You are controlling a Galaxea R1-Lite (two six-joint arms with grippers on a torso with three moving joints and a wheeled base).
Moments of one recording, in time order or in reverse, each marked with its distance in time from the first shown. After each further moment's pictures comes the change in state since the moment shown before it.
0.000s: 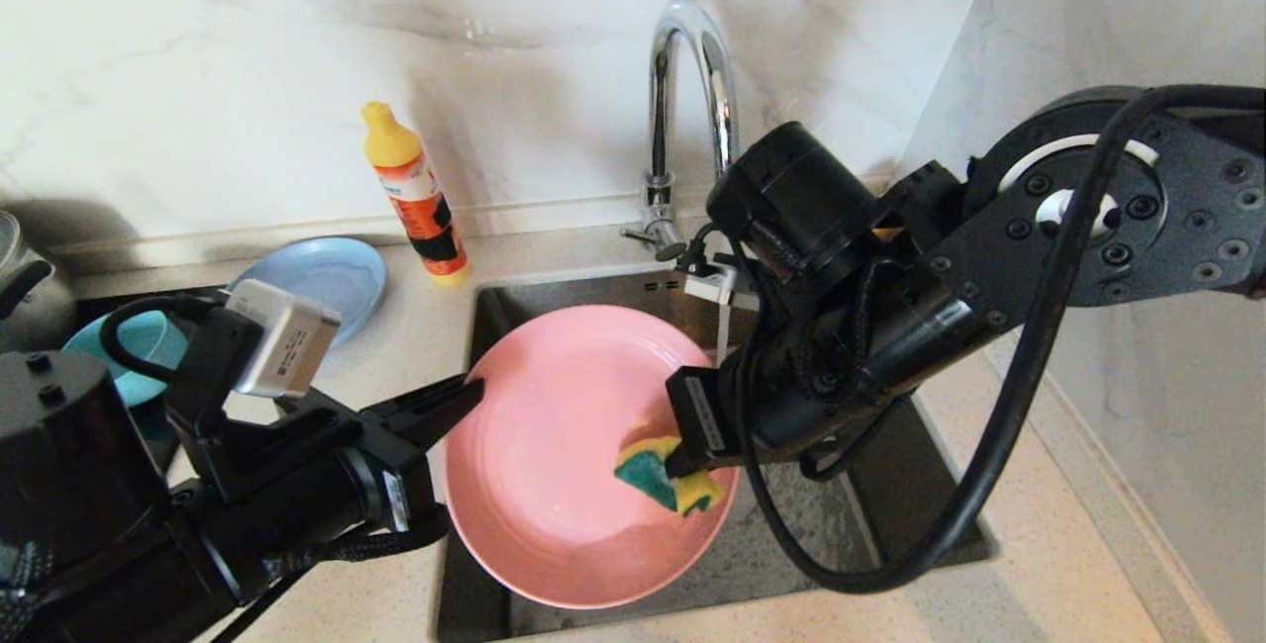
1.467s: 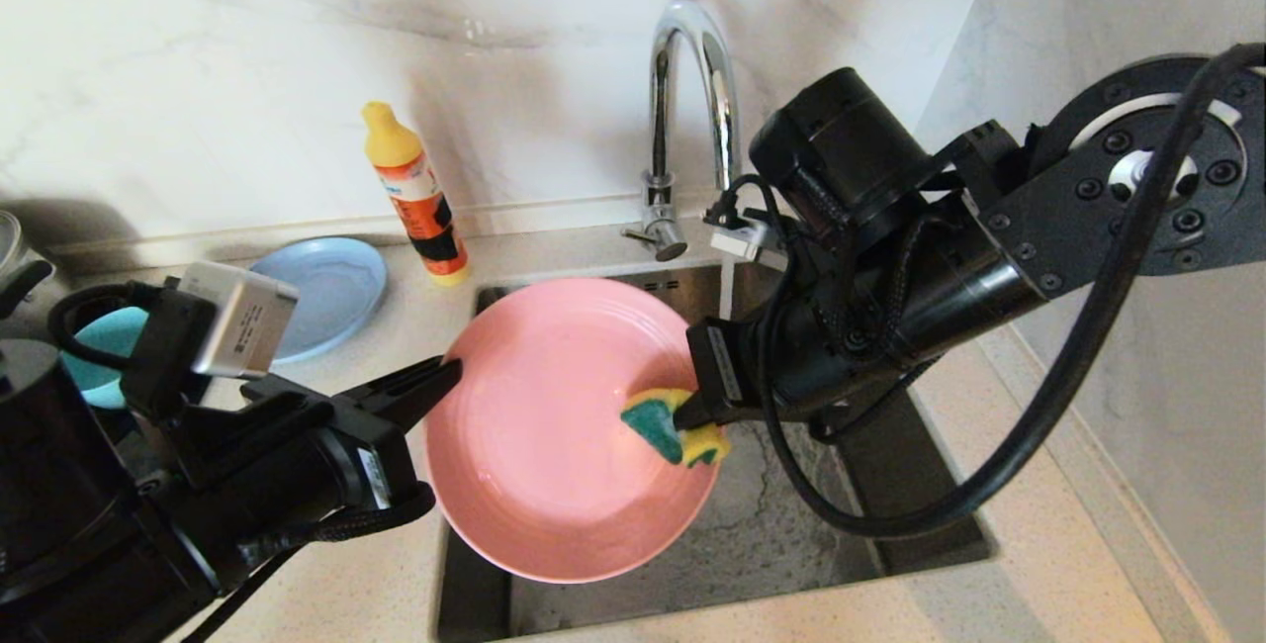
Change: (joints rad) left arm 0.003 -0.033 -0.016 0.012 0.058 -0.048; right arm -0.039 -0.050 0.020 -0.062 -0.003 0.017
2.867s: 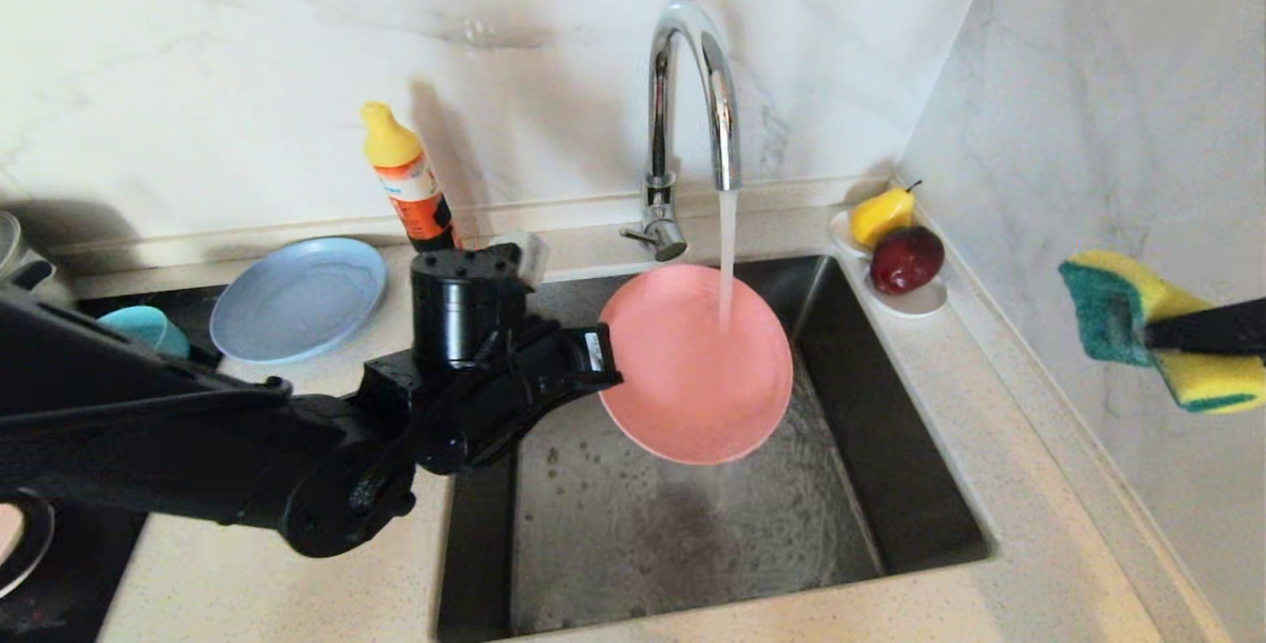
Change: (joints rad) left arm 0.012 0.602 -0.519 0.086 0.012 -0.290; right arm -0.386 -0.727 0.395 0.015 0.030 0.031
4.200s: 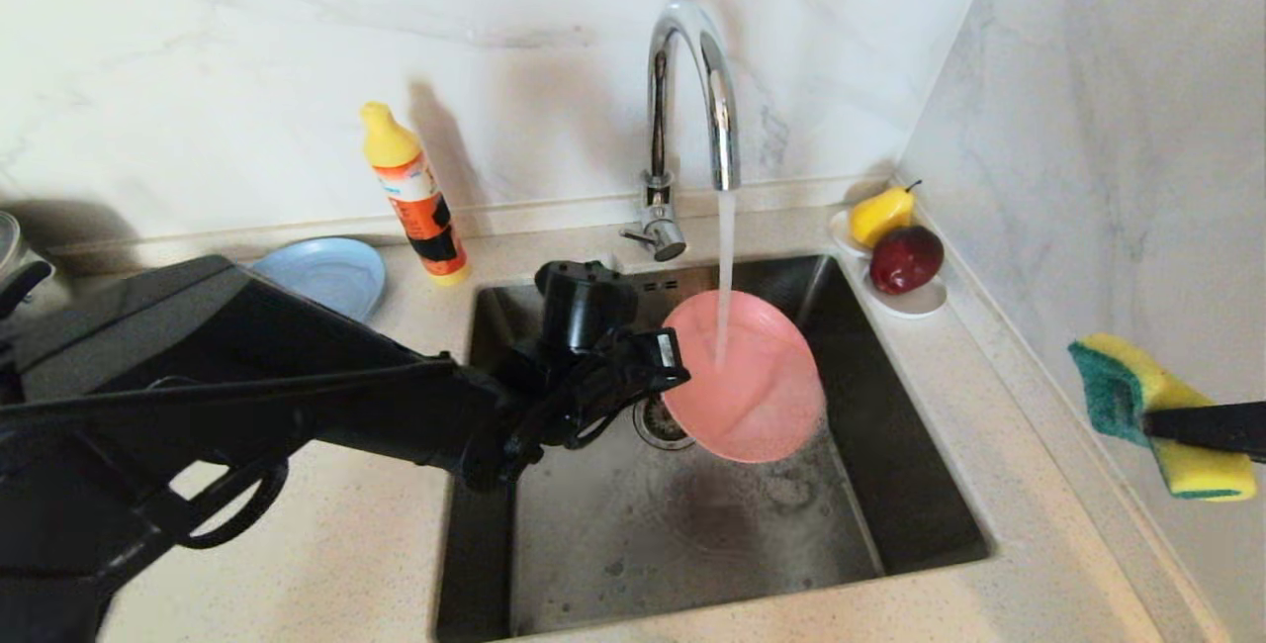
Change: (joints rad) left arm -0.034 0.230 -0.297 0.164 0.024 -0.110; right arm -0.052 -0.110 0.288 -0.178 0.011 -0.013
